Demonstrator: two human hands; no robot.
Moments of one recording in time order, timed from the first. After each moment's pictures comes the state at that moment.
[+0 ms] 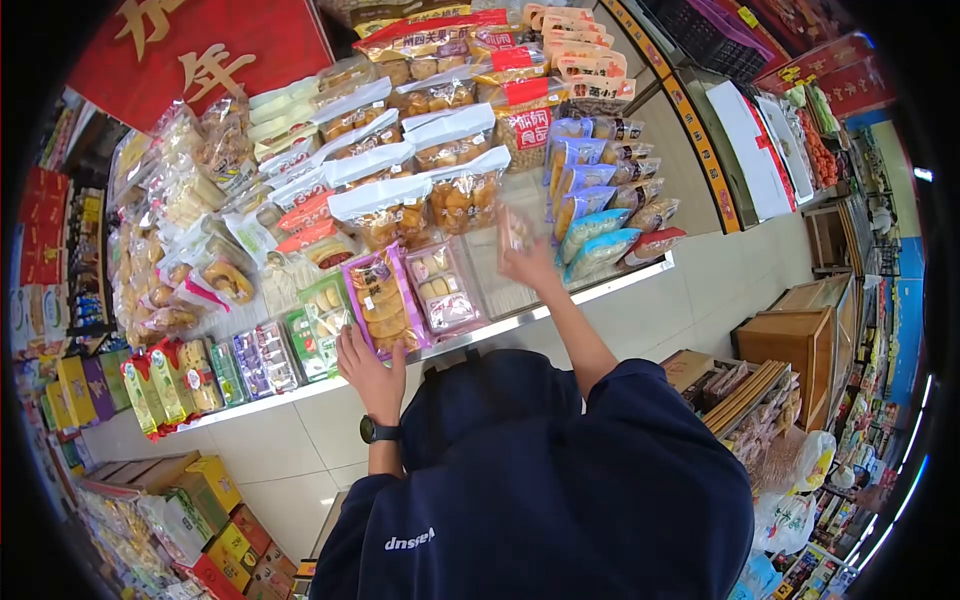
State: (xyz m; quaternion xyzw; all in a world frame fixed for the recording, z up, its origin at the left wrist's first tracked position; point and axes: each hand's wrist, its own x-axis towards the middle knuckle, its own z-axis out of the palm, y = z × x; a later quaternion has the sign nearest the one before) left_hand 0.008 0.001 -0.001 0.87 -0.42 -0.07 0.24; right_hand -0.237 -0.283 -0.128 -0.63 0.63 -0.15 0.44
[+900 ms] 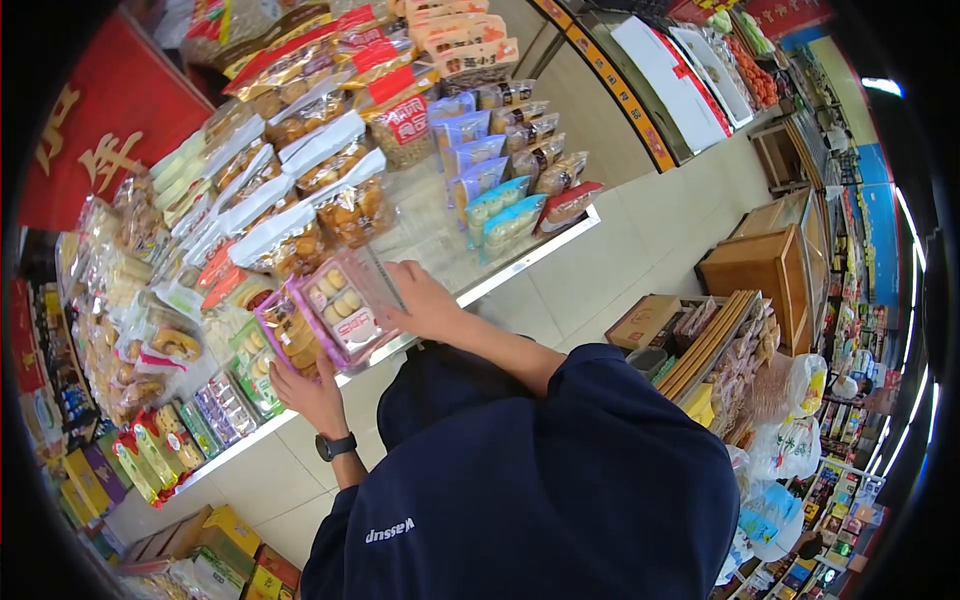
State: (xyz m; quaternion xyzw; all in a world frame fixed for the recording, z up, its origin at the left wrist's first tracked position) left_hand -0.019 -0.029 0.012 0.90 -0.37 -0.04 0.24; right_hand -0.227 -0.201 0.019 -0.81 0.42 -0.16 0.38
